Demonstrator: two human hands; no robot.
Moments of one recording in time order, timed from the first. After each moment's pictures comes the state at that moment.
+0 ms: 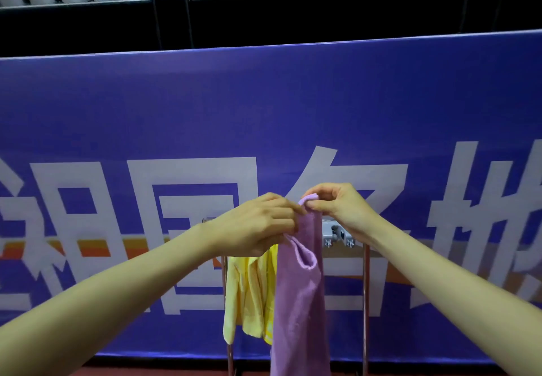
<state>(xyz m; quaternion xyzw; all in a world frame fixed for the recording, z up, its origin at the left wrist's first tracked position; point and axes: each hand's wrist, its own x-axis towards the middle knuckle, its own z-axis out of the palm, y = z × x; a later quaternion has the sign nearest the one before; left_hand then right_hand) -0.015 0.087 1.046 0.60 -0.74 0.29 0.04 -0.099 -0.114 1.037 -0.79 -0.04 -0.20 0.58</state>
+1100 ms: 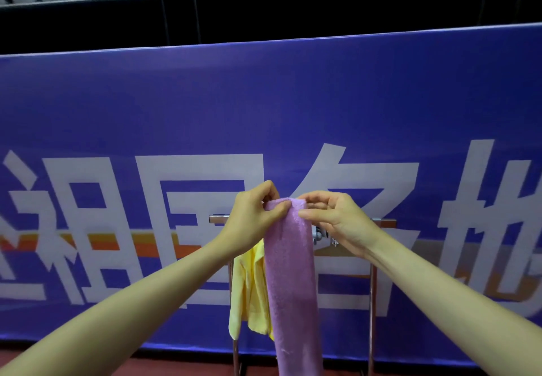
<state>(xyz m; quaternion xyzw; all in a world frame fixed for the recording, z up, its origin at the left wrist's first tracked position) -0.017 0.076 1.025 0.75 -0.42 0.17 0.48 -0.104 -0.090 1.028 -0.72 -0.06 -0.14 0.68</state>
